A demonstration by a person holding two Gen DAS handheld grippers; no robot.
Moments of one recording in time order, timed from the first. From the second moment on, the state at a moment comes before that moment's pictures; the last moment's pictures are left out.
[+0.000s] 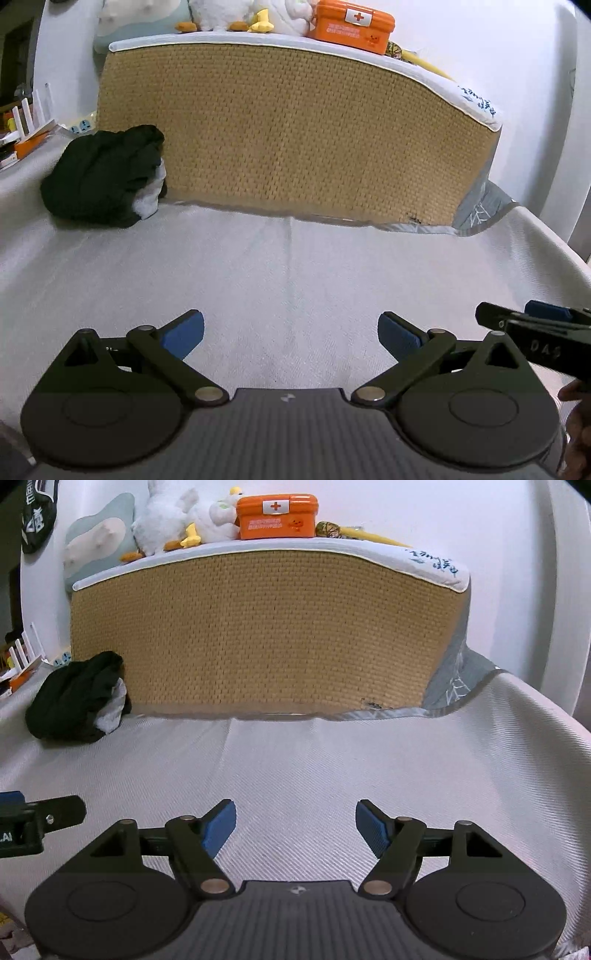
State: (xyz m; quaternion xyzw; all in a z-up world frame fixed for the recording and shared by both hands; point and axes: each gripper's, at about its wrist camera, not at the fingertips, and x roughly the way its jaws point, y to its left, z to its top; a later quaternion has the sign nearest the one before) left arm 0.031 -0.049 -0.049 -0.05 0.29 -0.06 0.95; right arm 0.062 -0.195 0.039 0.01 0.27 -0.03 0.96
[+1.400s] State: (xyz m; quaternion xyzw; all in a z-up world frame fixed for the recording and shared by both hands) left arm -0.062 -0.062 -0.037 0.00 0.28 -0.03 0.96; right arm -0.026 -0.175 0.038 -0.03 0.26 -0.02 0.96
